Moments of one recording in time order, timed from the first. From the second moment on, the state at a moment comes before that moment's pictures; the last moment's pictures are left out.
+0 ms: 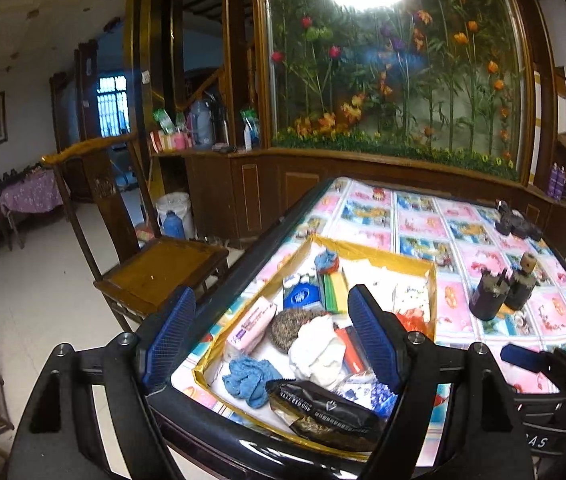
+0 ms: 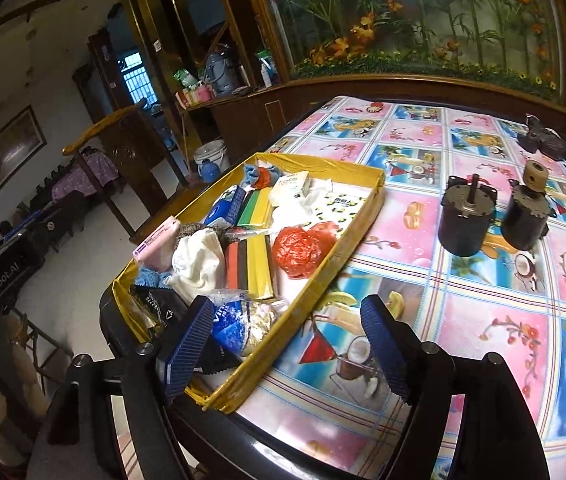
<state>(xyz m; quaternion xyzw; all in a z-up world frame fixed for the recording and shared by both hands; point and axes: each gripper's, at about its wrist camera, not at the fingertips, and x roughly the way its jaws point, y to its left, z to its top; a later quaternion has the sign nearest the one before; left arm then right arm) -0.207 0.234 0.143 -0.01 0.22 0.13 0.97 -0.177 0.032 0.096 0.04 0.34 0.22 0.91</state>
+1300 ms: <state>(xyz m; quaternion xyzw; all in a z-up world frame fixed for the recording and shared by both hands) -0.207 0.175 0.073 0.13 0.31 0.04 0.94 -0.174 -0.073 0.069 0.13 0.34 0.15 0.92</state>
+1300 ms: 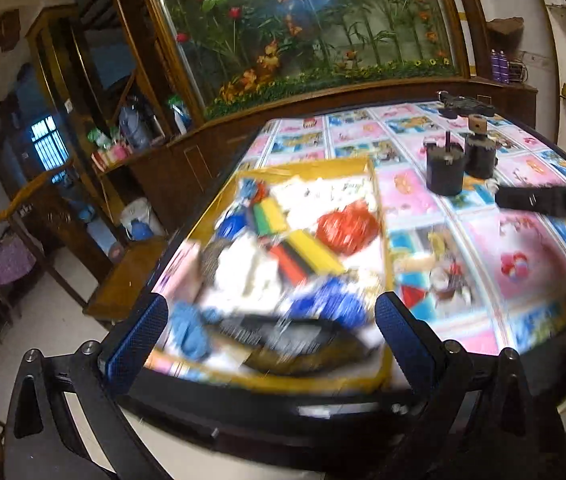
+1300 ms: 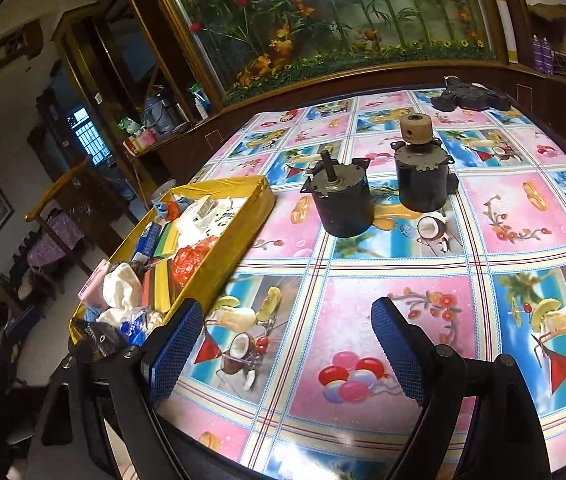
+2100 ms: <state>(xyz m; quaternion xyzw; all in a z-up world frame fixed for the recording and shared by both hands) -0.224 0.171 0.100 0.08 0.21 0.05 0.97 -0.159 -0.042 0.059 0.10 0.35 0.16 0.92</state>
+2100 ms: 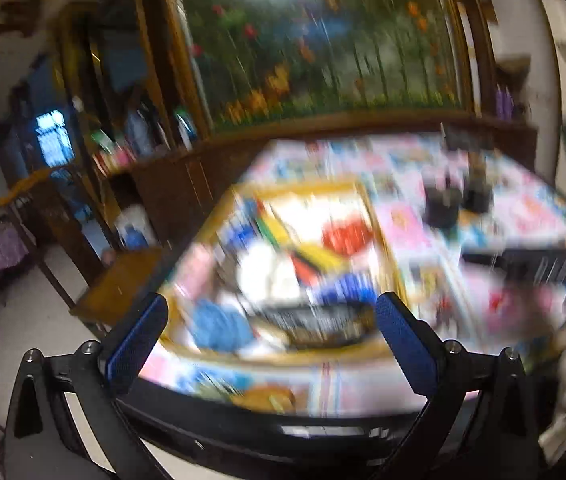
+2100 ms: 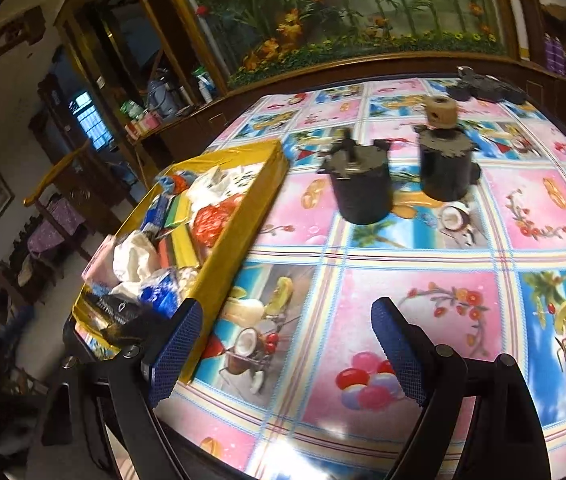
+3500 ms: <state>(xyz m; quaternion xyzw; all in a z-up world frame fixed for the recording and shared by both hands) -0.124 0.244 0.073 -0.10 0.35 0.10 0.93 -0.130 0.085 0.069 -0.06 0.36 0.19 0.91</state>
